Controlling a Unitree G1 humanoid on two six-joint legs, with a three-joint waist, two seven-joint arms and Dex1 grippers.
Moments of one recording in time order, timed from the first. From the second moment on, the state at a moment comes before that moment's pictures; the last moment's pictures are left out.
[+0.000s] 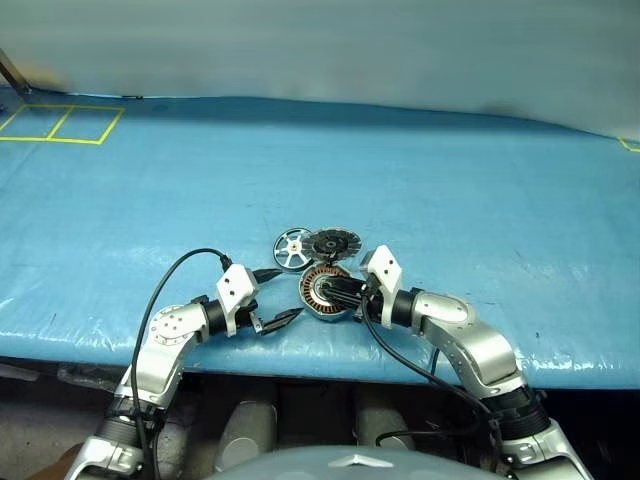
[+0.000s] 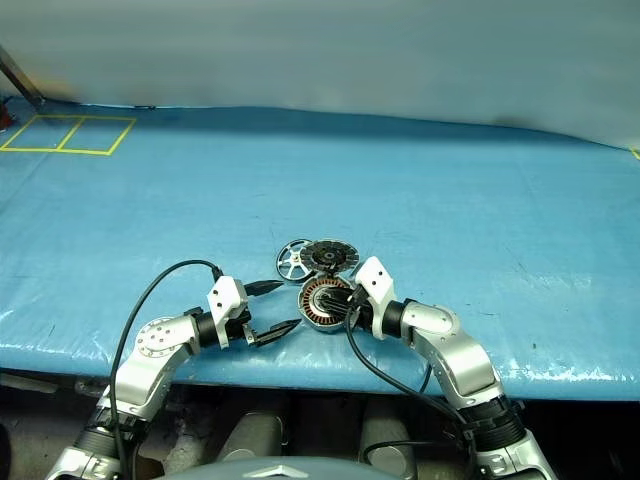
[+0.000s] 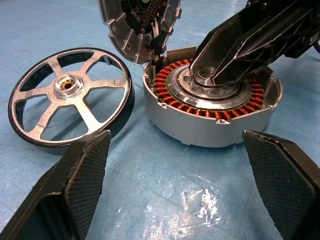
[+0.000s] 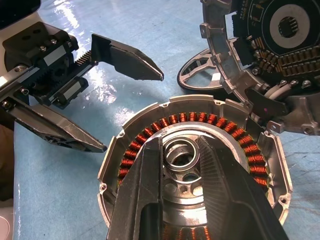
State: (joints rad) left arm -0.05 0.43 -0.17 0.03 -0.21 -0.01 -0.90; right arm -0.14 -0.39 0.23 -0.22 0.32 0.51 0.74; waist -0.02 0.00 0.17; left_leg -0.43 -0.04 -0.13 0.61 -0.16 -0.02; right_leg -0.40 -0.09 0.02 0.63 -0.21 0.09
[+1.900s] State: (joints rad) left arm -0.05 0.43 -0.17 0.03 -0.20 -0.02 -0.88; right arm -0.19 -0.52 0.34 -0.32 0.24 0.60 0.75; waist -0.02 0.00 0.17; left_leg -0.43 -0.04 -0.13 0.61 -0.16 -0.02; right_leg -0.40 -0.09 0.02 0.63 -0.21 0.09
